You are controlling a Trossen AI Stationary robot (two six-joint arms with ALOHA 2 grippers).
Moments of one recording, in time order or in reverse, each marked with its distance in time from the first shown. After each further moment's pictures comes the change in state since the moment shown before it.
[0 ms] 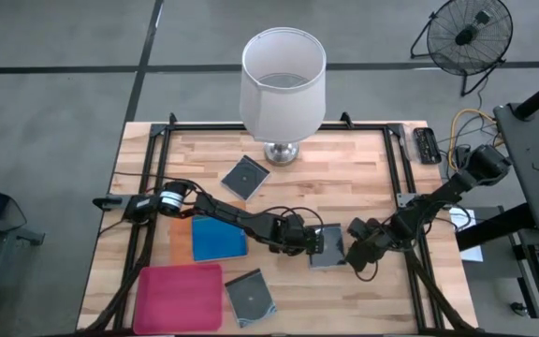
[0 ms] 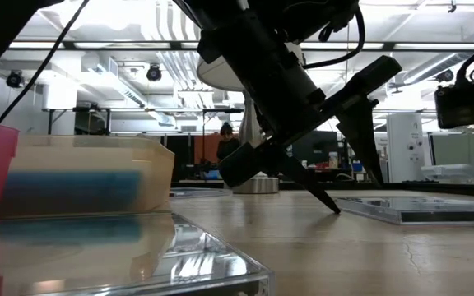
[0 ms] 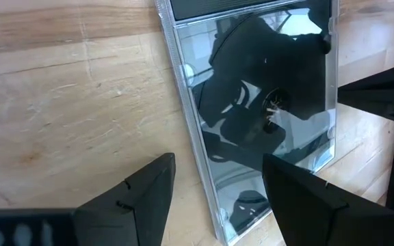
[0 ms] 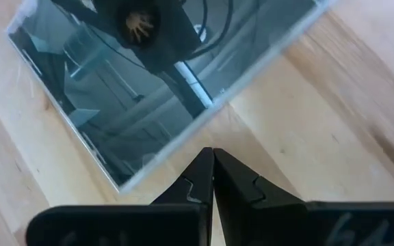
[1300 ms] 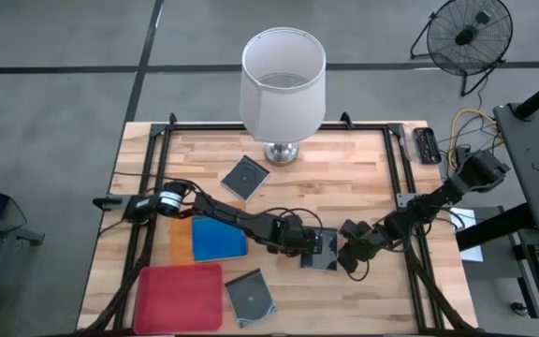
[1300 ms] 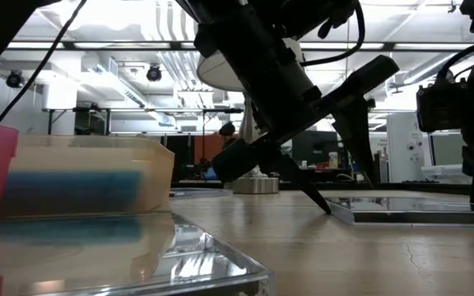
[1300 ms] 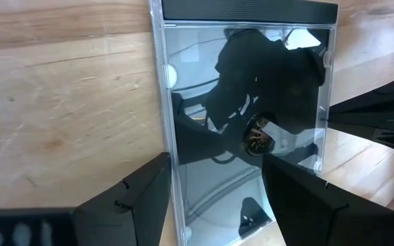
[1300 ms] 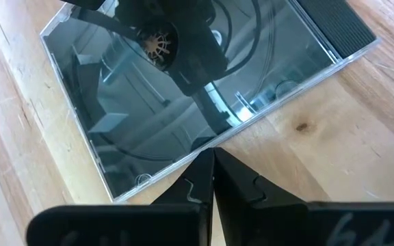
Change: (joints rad) left arm 0.000 0.000 0.012 -0.024 -0.022 -0.010; right arm -0.055 0.145 0.001 0.223 -0.032 -0.027
